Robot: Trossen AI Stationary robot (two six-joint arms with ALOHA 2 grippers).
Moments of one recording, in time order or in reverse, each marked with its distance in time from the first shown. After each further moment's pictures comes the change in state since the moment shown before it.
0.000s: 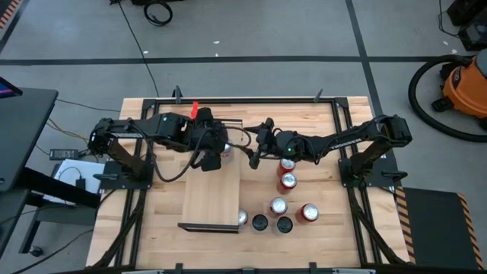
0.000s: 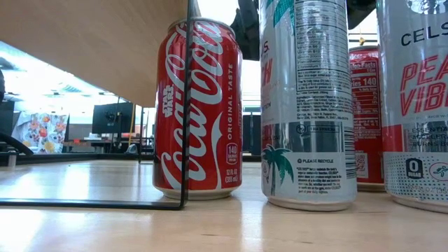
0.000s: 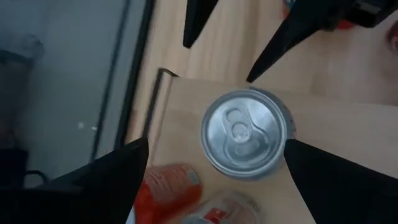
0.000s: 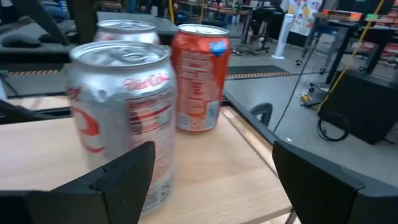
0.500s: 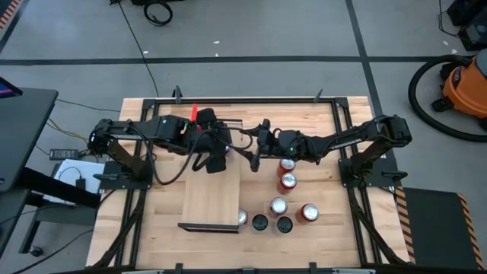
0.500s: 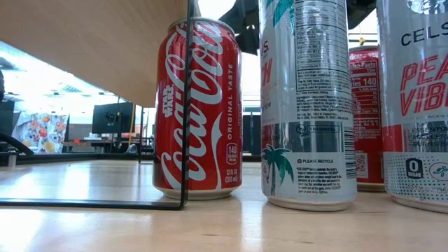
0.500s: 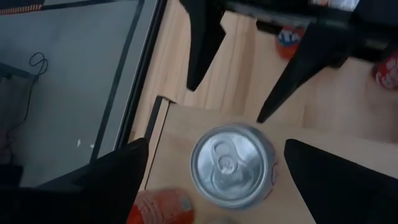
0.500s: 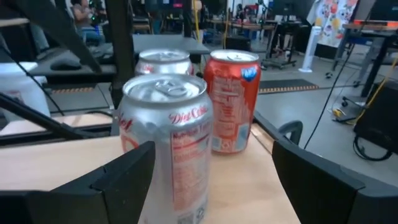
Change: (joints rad) left arm -0.018 0.000 0.000 0.101 -0.026 -0.009; right arm -0.002 0.000 0.000 0.081 -0.099 0.010
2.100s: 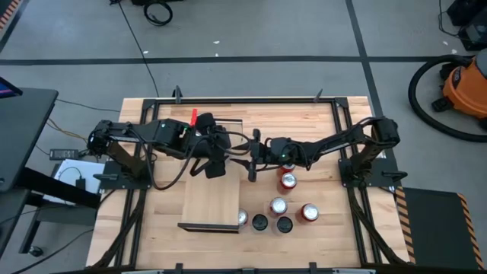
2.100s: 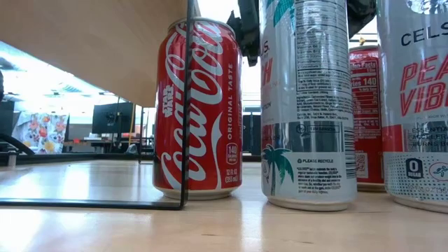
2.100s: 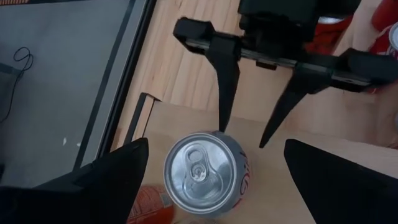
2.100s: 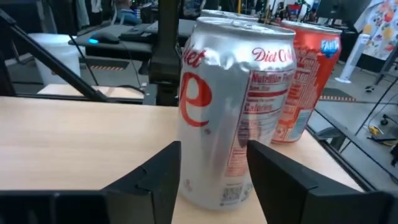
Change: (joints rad) left arm -0.044 -0.001 0.000 -0.016 0.016 -0.068; right arm 0.023 0.128 0.002 0.085 -0.144 -0.097
